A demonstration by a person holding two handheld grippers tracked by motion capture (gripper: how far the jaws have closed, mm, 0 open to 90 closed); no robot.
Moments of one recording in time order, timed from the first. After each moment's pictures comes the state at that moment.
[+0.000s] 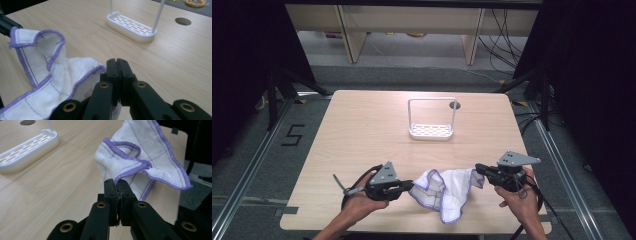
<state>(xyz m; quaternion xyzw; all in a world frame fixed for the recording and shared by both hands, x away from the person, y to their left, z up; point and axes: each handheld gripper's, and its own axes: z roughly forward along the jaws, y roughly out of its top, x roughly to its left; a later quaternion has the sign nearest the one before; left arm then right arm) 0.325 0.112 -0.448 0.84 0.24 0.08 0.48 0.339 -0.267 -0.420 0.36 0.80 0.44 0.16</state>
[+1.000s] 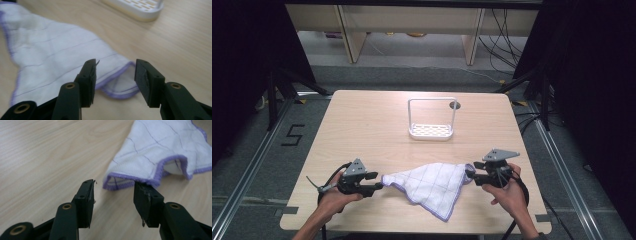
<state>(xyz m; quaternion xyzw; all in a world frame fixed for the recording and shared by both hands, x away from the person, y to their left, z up) 0.352 0.190 -0.501 0.84 0.33 0.11 0.43 0.362 -0.249 -0.448 0.39 0.83 0.37 0.14</state>
